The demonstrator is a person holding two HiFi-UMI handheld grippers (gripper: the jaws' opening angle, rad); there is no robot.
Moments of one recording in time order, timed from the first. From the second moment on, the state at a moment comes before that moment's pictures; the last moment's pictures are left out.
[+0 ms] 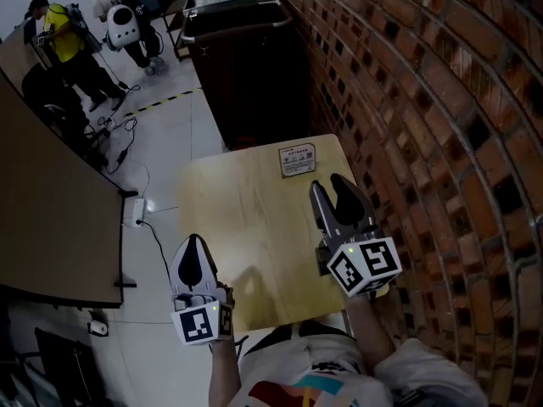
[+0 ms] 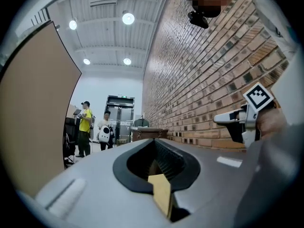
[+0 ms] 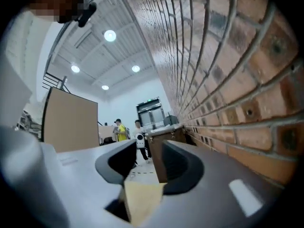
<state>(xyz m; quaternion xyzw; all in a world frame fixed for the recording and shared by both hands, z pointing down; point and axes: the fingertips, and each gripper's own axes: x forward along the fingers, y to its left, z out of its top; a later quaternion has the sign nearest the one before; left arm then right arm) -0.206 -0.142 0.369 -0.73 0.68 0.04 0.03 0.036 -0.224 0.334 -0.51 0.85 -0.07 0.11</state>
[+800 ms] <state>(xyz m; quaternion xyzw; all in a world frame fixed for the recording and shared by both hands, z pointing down) -0.192 -0.106 0.305 -0.74 0.66 0.10 0.08 0.019 -0.148 0.330 -0.46 0.88 -0.04 0.09</state>
